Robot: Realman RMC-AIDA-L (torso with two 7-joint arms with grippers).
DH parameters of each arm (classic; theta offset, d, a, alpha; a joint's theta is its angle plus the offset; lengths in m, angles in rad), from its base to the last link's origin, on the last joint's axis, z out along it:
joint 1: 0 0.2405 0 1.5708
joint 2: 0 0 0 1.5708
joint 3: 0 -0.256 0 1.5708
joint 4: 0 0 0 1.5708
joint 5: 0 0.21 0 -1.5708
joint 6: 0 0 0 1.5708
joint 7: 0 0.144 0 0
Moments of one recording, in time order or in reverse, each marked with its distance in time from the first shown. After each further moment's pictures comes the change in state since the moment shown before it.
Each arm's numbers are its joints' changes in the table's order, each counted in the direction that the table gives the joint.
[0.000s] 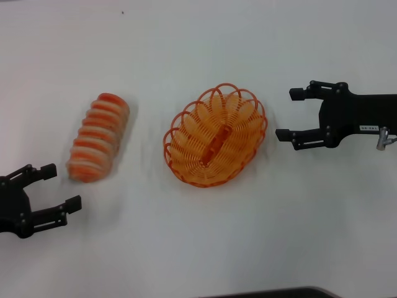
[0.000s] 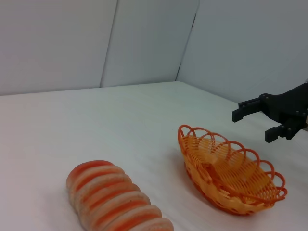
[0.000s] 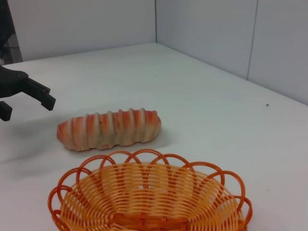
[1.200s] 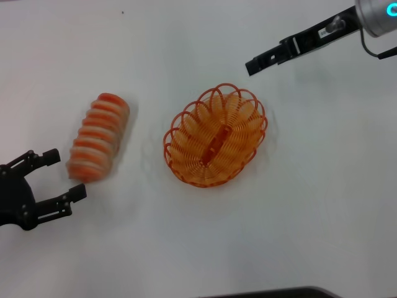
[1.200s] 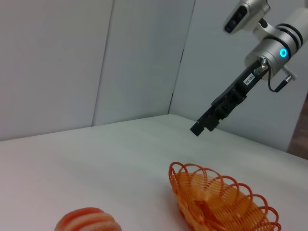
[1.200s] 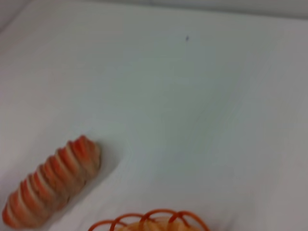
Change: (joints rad) left arm -0.006 0.028 0.074 0.005 -0.013 0.067 0.069; right arm 0.430 0.015 -0.013 -0.139 -0.494 -0.049 1.162
